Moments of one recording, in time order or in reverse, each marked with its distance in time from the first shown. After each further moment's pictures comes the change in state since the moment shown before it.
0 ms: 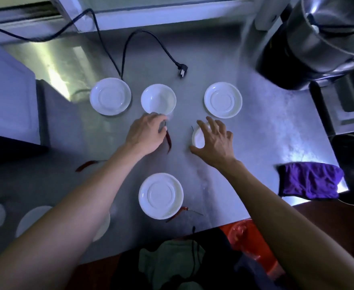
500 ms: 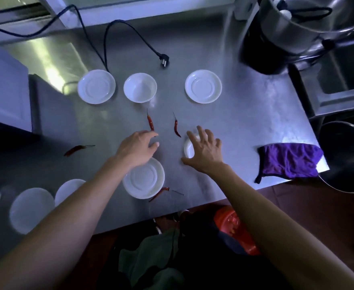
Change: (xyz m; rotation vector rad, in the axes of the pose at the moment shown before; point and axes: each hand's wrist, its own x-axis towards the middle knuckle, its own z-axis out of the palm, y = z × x) left_hand -0.082 0.055 0.026 0.022 -0.211 -0.132; right_hand -0.075 0.042 0.026 -0.047 -0.155 -0.032
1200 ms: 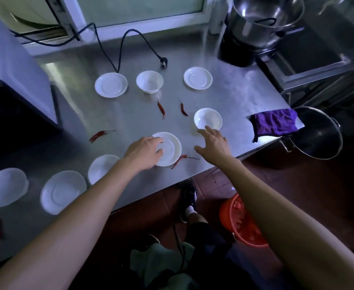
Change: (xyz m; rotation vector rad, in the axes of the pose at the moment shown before) left_hand -0.136 -0.062 0.016 0.114 0.027 0.220; right_hand -0.142 -0.081 0.011 0.168 0.217 0.164
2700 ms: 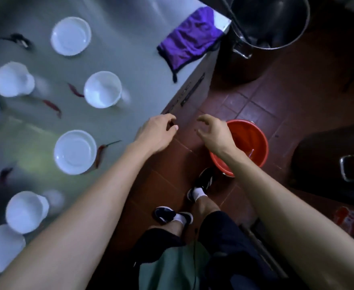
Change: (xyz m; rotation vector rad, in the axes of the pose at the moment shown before) left_hand 0.073 0.258 0.150 0.075 -0.304 0.237; right_hand -0.129 0.227 0.049 0.625 0.176 0.506
